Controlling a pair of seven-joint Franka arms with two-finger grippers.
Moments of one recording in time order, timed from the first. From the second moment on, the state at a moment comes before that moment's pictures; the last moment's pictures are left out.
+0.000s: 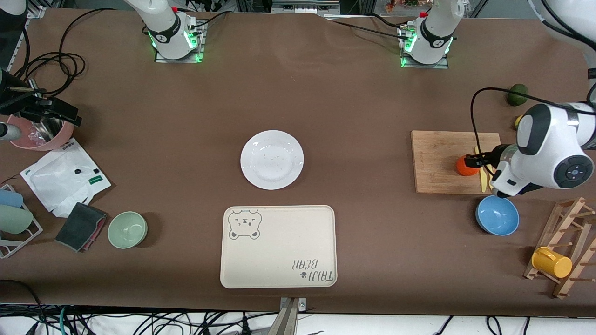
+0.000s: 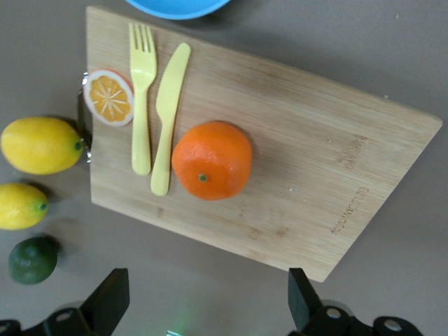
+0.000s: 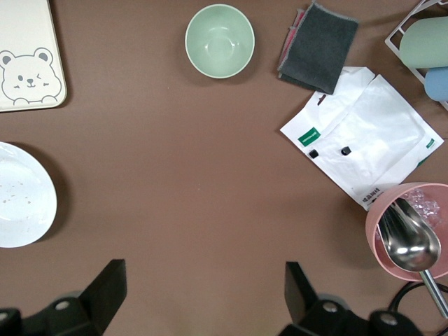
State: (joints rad) left arm 0.16 0.44 -0.12 -1.71 0.13 1.67 -0.29; right arm 0.10 0.09 -0.12 -1.53 -0.01 1.55 0.05
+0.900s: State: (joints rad) left arm 0.19 0.44 -0.13 -1.94 0.20 2.05 -0.09; right arm 0.10 0.09 -0.12 -1.53 -0.01 1.55 0.05
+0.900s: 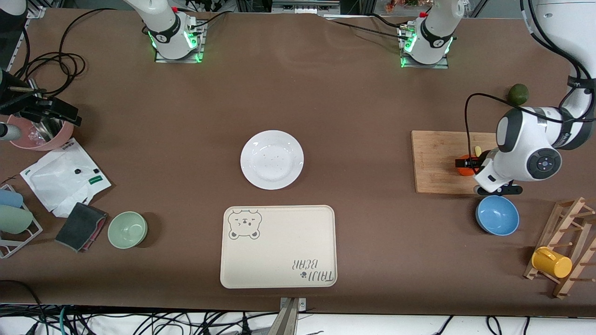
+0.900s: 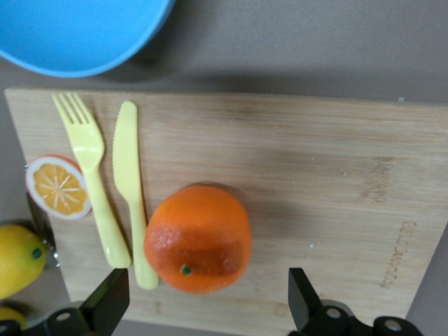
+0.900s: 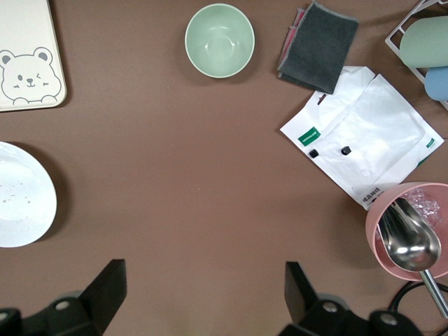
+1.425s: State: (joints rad) left arm 0.19 0.44 -0.13 -2.00 0.25 2.15 -0.09; right arm 0.10 0.09 -0.12 -1.53 -0.01 1.55 0.05
